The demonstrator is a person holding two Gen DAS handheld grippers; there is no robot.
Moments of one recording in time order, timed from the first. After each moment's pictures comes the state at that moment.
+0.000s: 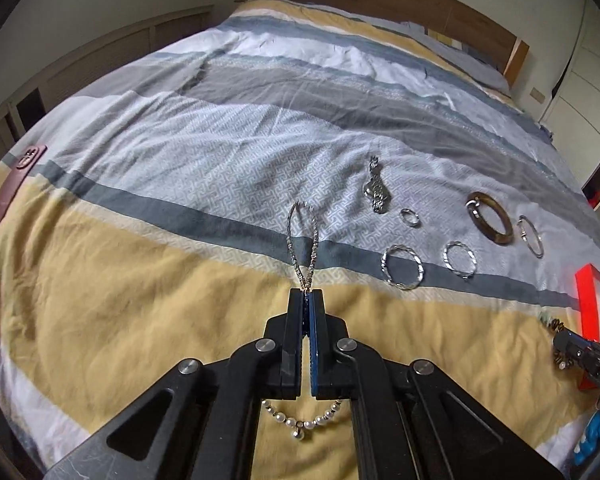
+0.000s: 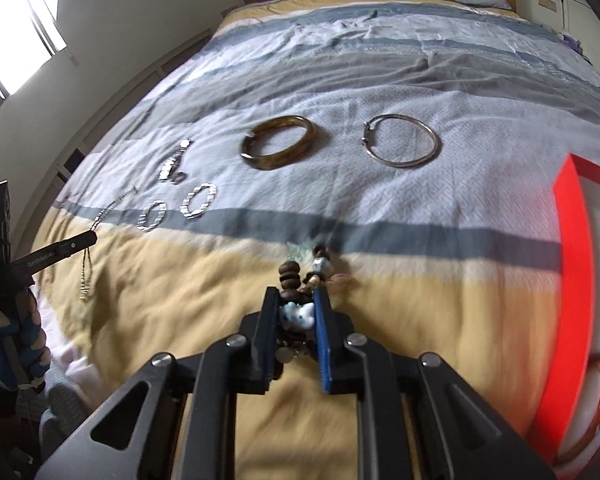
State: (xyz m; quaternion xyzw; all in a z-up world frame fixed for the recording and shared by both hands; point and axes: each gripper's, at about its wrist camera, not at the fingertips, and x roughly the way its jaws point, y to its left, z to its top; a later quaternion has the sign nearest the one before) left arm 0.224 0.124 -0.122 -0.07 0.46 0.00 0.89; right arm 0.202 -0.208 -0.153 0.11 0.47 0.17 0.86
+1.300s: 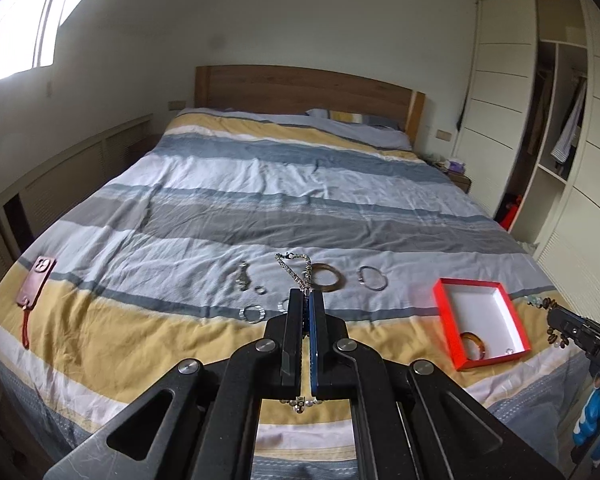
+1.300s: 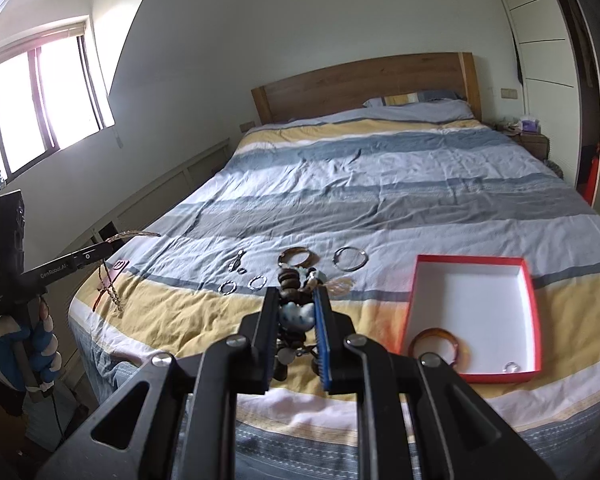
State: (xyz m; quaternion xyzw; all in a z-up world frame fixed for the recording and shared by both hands) left arm 0.066 0.018 0.062 -0.02 0.30 -0.11 0.95; right arm 0.012 -0.297 0.023 0.11 0.28 0.13 0.95
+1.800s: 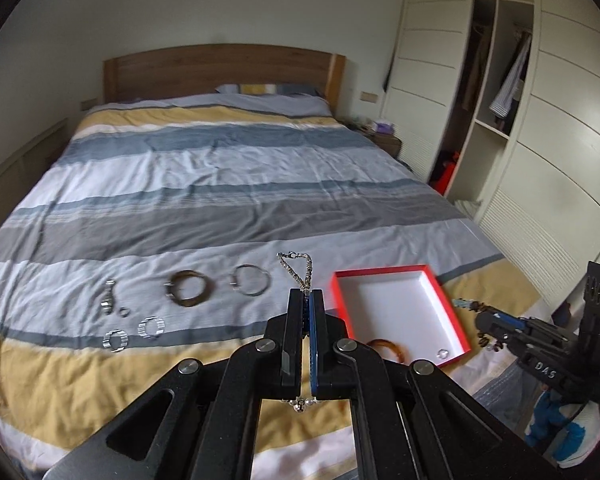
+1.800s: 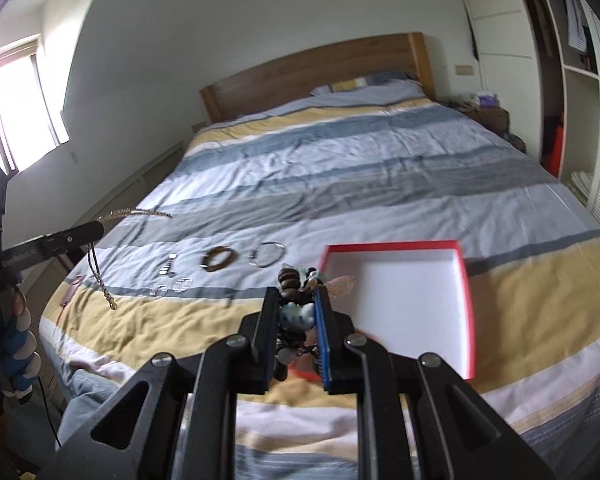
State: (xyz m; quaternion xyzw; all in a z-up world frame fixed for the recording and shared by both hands) left arm 0.124 -0.165 0.053 0.01 0.34 -0.24 0.91; right arm 0.053 -0.417 -0.022 0.14 0.32 0.06 0.94
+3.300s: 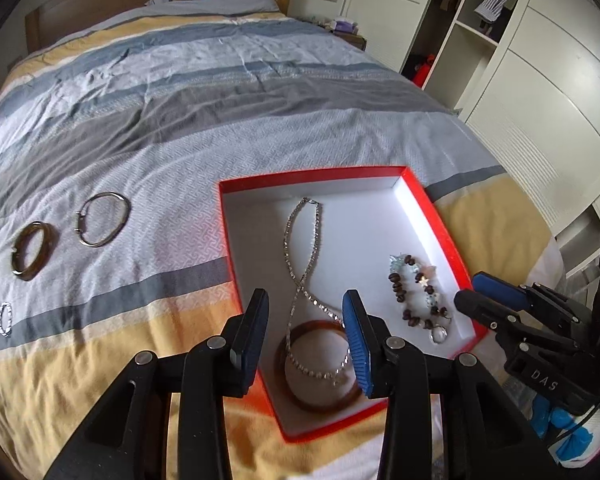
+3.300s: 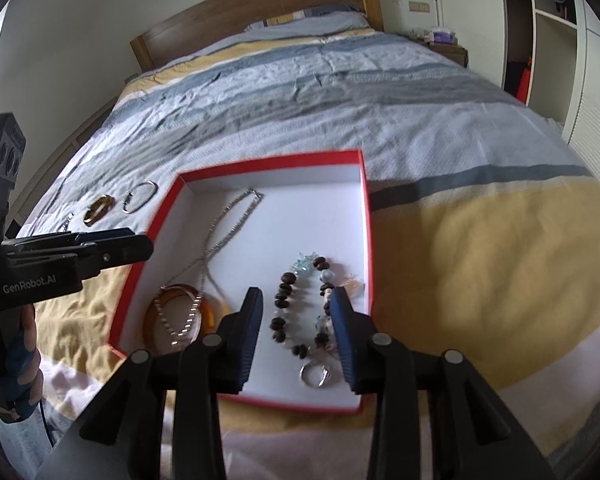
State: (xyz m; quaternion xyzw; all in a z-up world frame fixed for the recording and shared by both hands) left arm 0.191 -0.322 -0.087 0.06 0.48 -0.30 0.82; right arm 0.097 -0.497 -0.122 0.13 0.42 0.00 0.90
